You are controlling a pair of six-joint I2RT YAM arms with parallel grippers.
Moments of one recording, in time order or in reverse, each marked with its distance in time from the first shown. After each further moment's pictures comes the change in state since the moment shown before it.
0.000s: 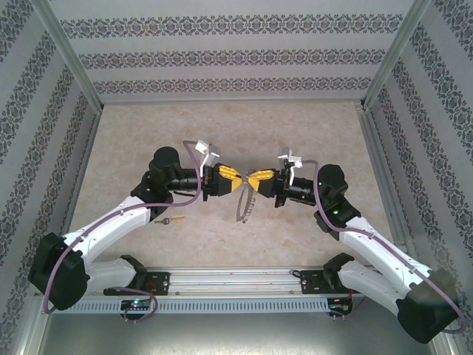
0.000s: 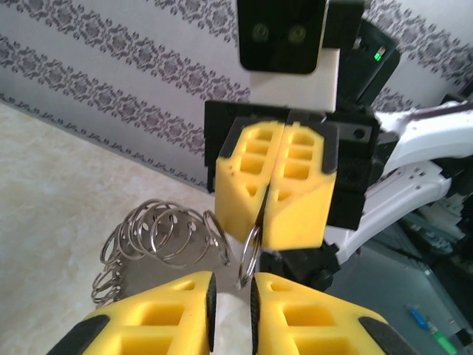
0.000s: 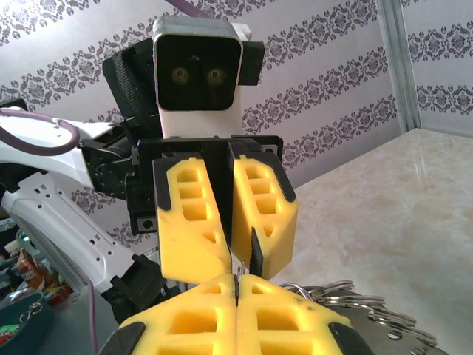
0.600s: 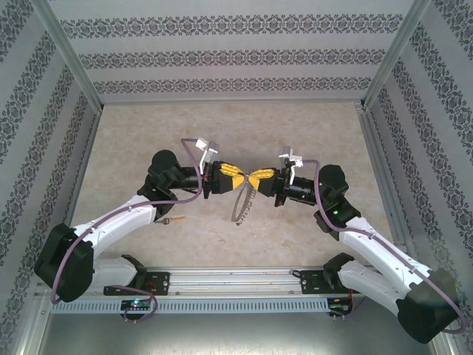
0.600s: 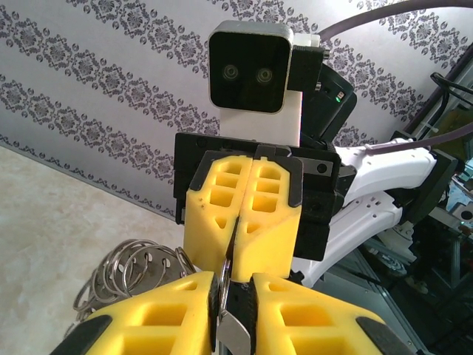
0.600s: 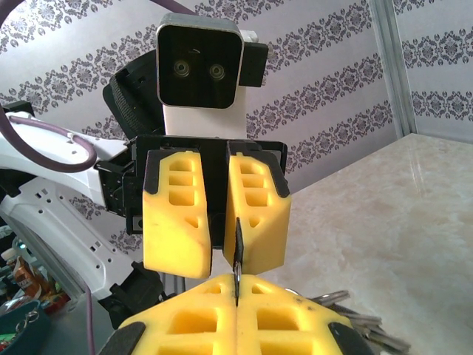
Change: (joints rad) left arm 0.001 0.063 -0.037 0.278 0.047 -0.197; right arm 0.000 0.000 -0.002 0.015 0.018 0.013
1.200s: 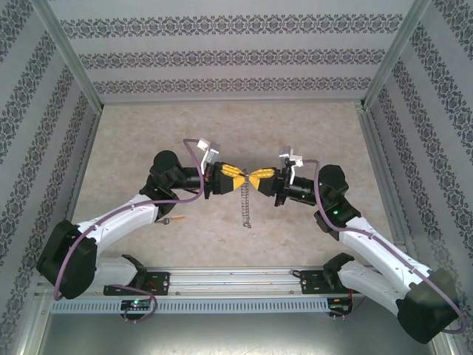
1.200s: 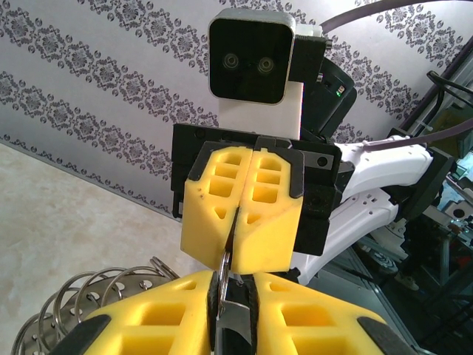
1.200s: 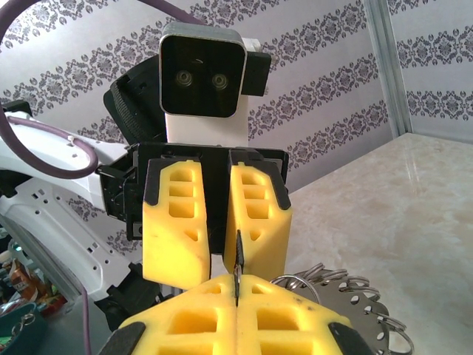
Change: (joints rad) left arm -0.002 0.024 -0.008 0.034 0.018 -0.019; right arm -0.006 0.000 -0.002 0.000 0.007 0.000
